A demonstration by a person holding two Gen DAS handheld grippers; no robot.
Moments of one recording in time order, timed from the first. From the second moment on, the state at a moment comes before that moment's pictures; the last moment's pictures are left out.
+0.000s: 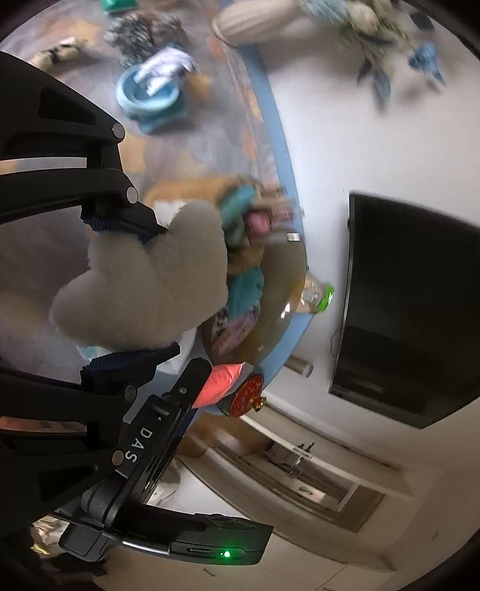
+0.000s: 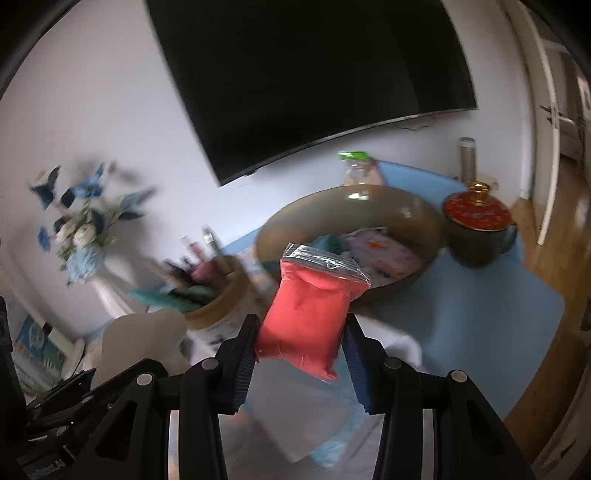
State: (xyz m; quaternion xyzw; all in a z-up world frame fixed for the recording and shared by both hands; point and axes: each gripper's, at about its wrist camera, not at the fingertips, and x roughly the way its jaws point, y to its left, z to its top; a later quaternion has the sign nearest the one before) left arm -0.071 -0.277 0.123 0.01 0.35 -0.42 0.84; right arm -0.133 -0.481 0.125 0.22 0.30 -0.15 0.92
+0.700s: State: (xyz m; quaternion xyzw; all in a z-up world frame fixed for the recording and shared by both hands) left arm 0.000 -0.417 0.133 0.00 0.37 -0.40 0.84; right arm -0.058 -0.611 0.172 0.21 0.27 -0.16 0.92
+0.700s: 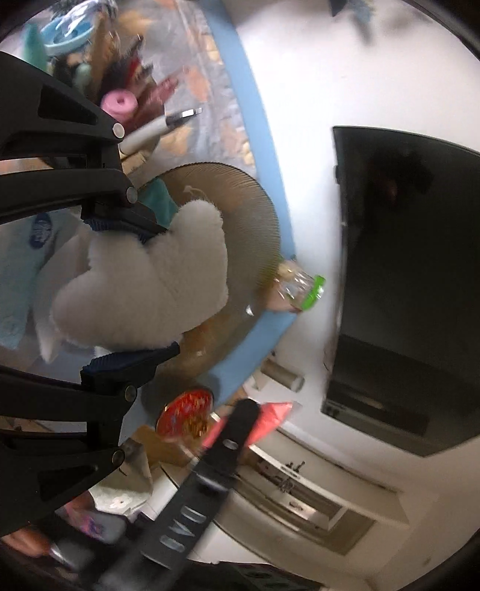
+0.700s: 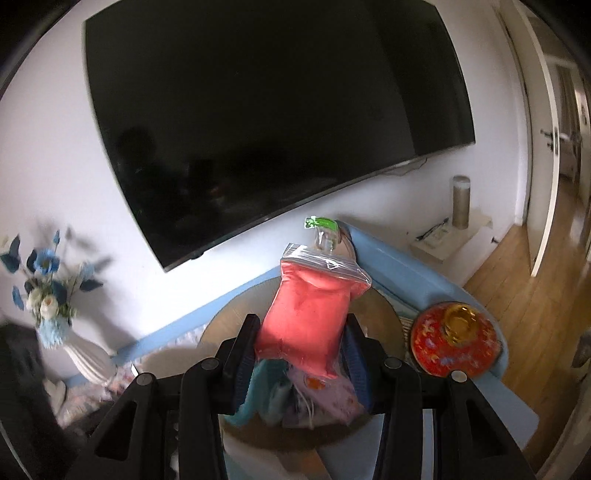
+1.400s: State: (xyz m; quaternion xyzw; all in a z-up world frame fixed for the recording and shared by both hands) left arm 0.004 -0.414 0.127 0.00 0.36 -0.39 0.85; right arm -0.012 -0.621 0.123 0.26 0.40 -0.10 0.87
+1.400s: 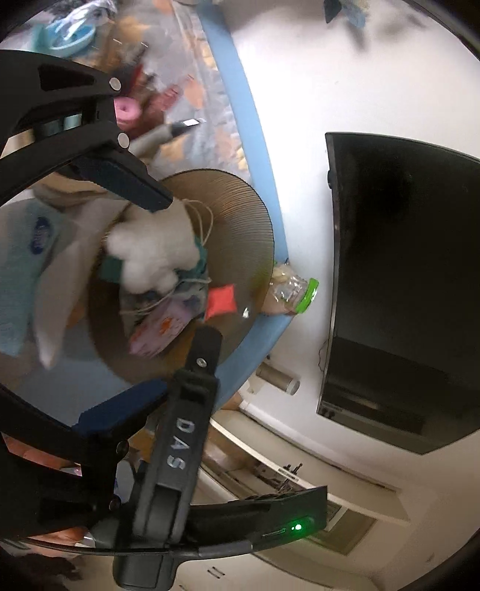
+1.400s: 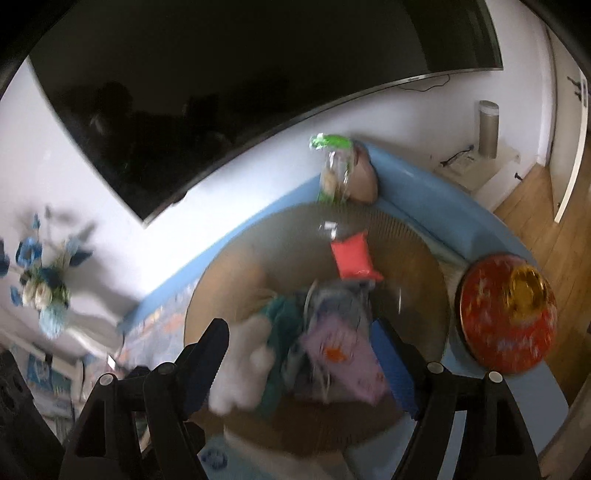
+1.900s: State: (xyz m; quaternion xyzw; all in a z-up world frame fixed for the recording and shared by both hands) left arm -0.097 -0.300 0.149 0.05 0.31 -0.38 0.87; right arm -0.092 -0.499 0.181 0.21 0.37 0.05 0.91
